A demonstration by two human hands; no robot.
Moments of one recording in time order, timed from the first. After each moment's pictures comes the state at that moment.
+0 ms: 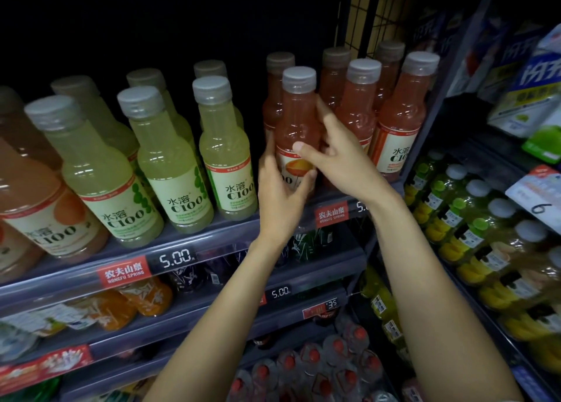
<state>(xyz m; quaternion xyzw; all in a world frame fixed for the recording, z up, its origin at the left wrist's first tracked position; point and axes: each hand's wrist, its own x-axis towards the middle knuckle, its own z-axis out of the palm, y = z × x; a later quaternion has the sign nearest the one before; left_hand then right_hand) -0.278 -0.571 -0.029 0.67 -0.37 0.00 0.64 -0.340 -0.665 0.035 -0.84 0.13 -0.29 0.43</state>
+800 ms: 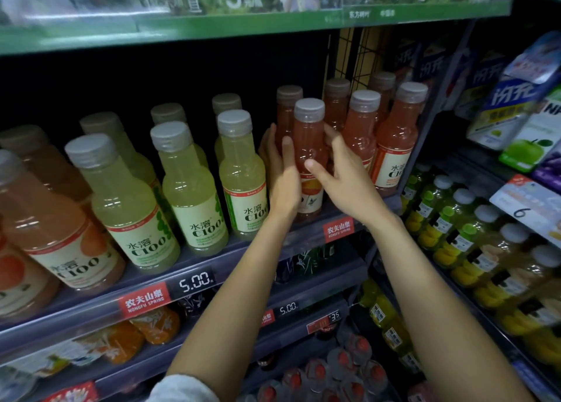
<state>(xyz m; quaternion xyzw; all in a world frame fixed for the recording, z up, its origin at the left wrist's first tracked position) -0.243 -0.599 0.013 0.62 -0.31 -0.07 0.72 -0.345 -0.641 0.047 -0.86 0.21 -0.34 0.32</state>
